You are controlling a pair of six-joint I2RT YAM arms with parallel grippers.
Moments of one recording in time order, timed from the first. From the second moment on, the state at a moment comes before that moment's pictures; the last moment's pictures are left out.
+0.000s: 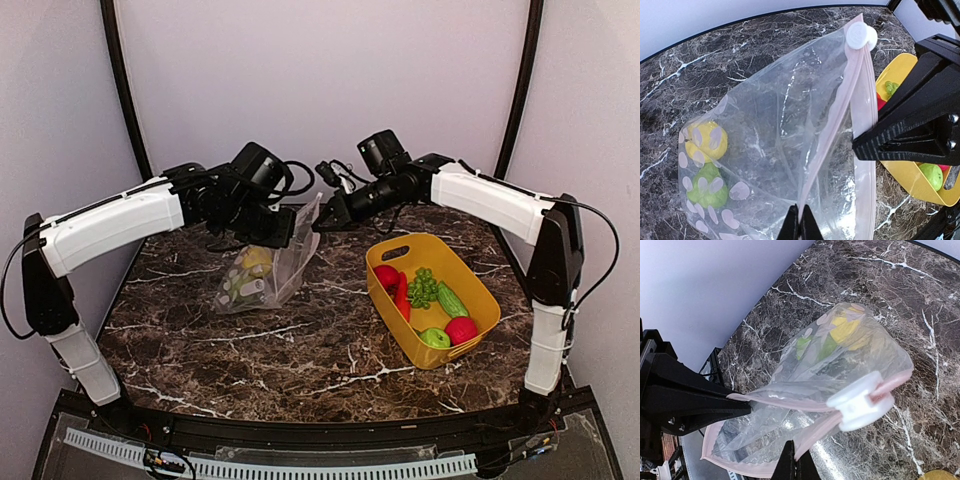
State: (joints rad) left arm -0.86 1.68 1.64 -0.82 -0.23 -0.47; right arm 0.71 1.97 1.86 -0.65 -0.63 0.26
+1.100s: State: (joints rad) left arm -0.85 1.58 1.52 -0.75 -0.30 -0.43; right arm 0.33 1.69 1.45 -0.81 -0.63 -0.29
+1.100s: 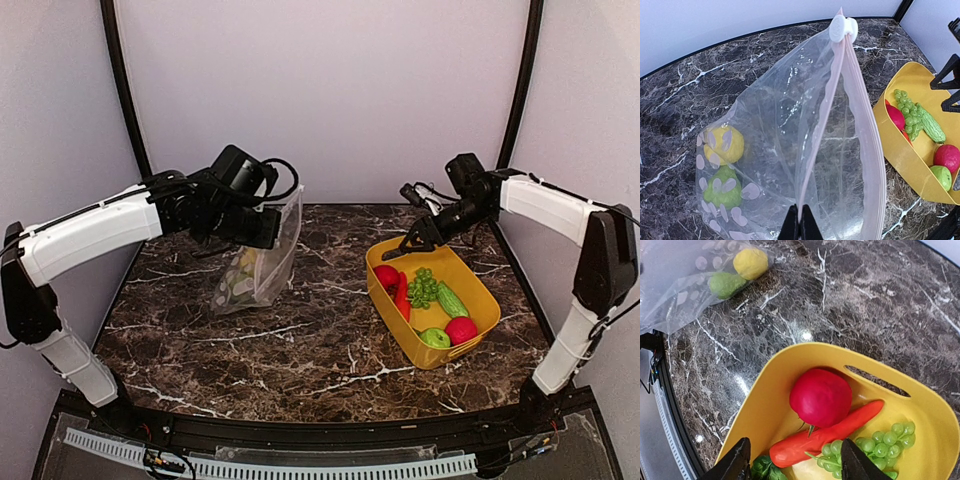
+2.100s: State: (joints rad) left arm -0.85 1.53 1.46 -0.71 -0.30 -0.43; right arm 0.34 2.09 1.64 -0.93 -0.75 -0.26
